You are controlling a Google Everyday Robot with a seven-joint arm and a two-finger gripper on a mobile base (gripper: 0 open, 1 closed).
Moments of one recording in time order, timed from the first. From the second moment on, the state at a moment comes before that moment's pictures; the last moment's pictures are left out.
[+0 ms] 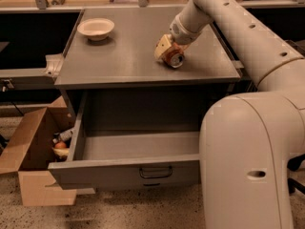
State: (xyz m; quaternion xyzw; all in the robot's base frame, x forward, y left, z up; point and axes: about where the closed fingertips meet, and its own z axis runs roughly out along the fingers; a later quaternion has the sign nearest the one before) arm 0.784 -0.084 0.841 -0.24 0.93 0.15 0.23
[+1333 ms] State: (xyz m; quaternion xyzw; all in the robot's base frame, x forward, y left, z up) arm 0.724 -0.079 0.983 -0.34 0.83 0.20 0.41
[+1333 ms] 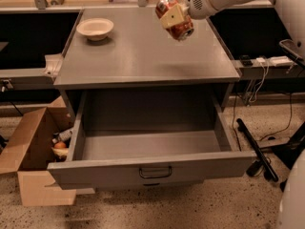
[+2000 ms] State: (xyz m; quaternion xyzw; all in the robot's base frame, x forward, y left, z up) arm 0.690 -0.074 0.974 -0.39 0.81 0.18 0.39
